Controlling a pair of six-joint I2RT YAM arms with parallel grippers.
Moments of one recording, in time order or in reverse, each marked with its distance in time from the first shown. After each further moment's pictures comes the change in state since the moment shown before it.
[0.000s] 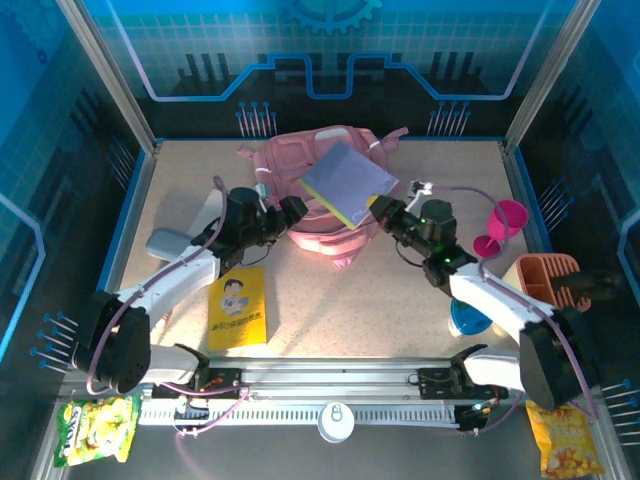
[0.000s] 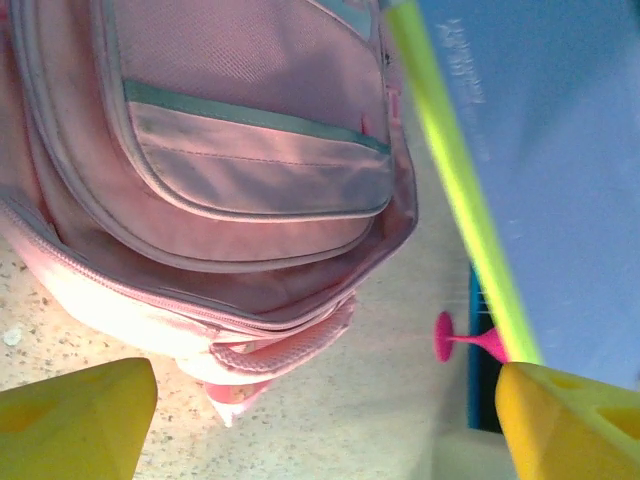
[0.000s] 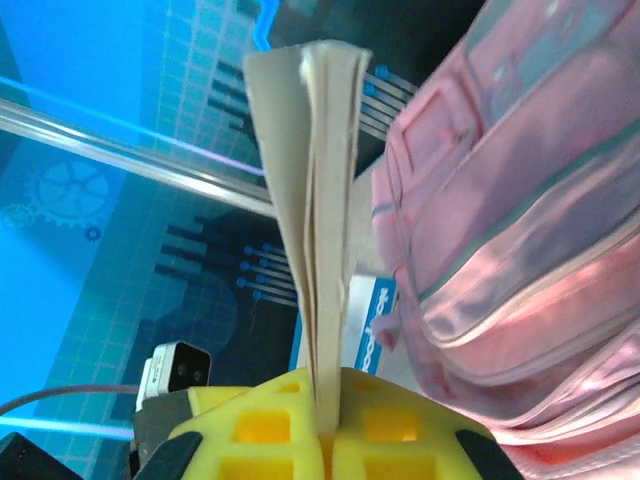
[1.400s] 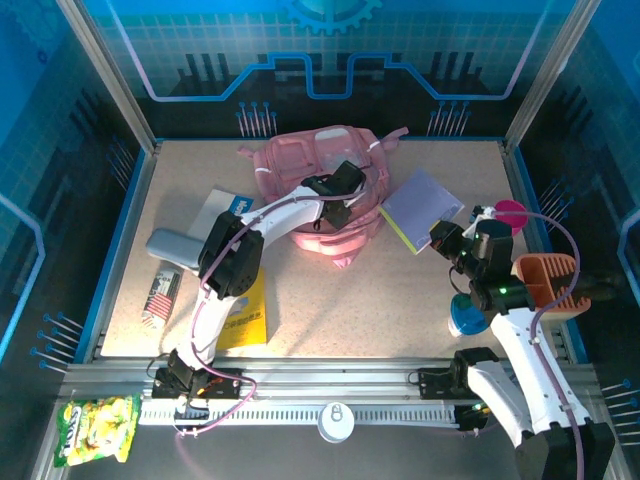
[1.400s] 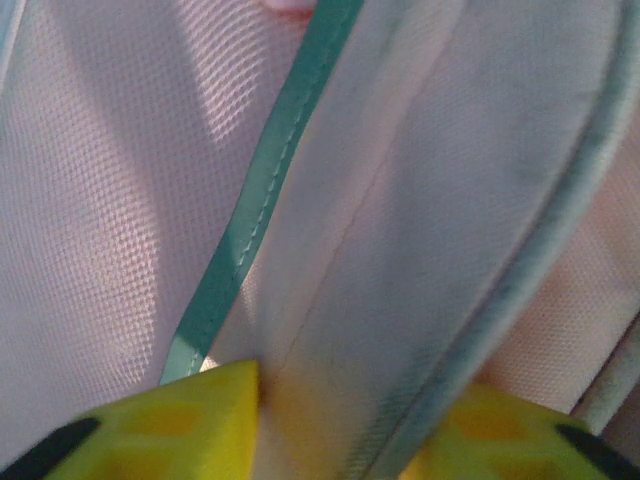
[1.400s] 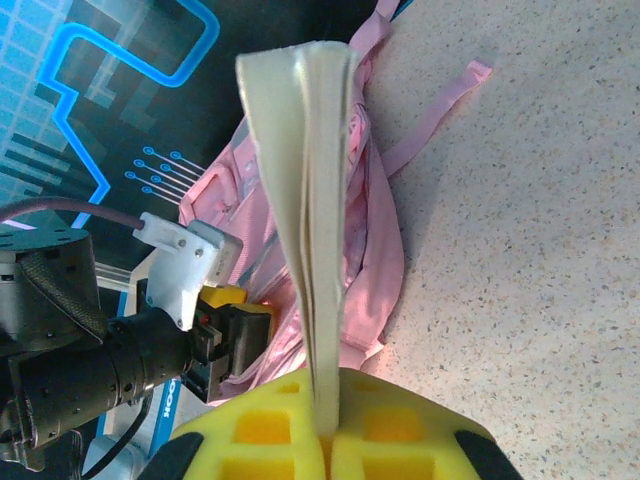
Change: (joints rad) left arm -0.223 0.888 1.013 -0.658 -0.531 1.177; right arm -0.291 -0.428 -0.013 -0.691 0.061 -0.270
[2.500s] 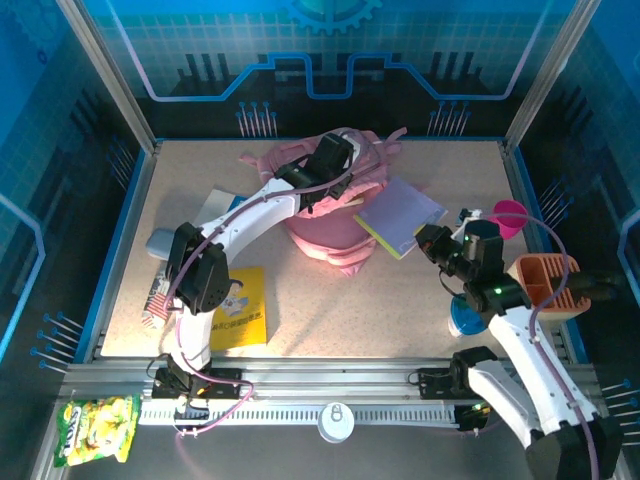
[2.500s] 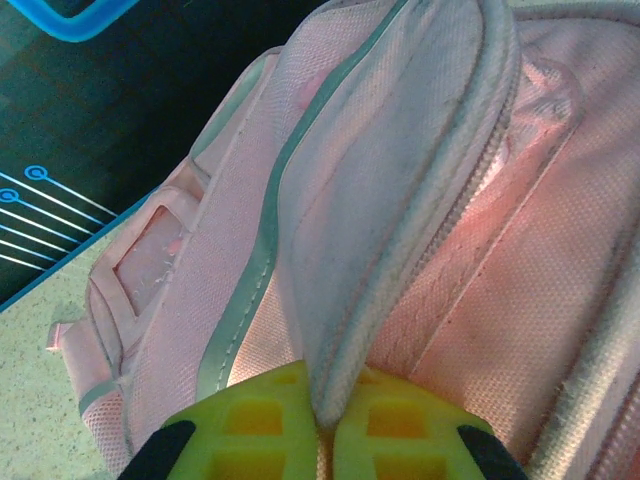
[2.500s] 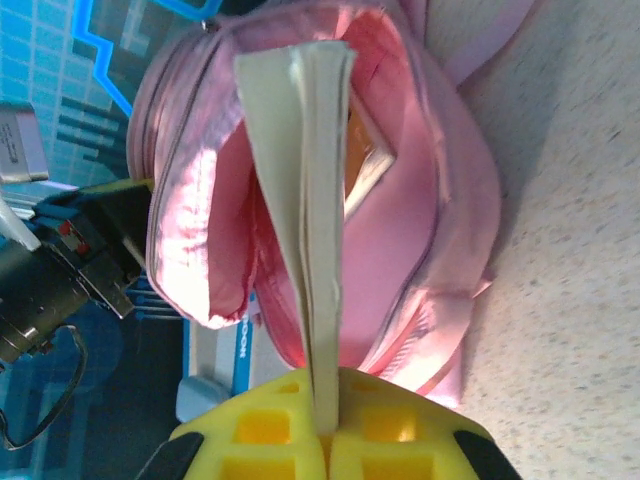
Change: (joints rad) left arm 0.005 -0.252 -0.054 0.171 -0.047 -0.085; right arm 0.129 0.030 -0.006 0.023 -0.056 0.210
